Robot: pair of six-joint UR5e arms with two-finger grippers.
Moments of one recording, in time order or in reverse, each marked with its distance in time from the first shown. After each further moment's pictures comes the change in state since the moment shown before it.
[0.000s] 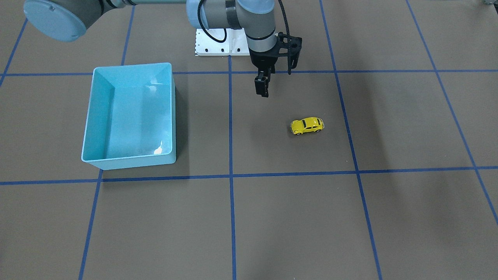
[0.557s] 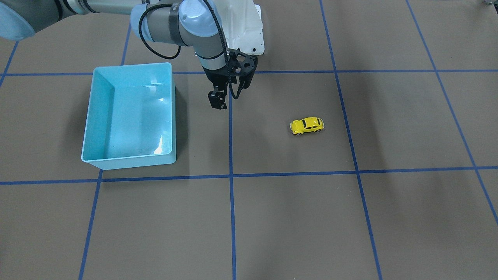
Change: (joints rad) left arm 0.004 0.002 -0.025 0.001 -0.018 -0.001; right arm 0.117 -0.216 0.235 -0.106 0.184 -0.026
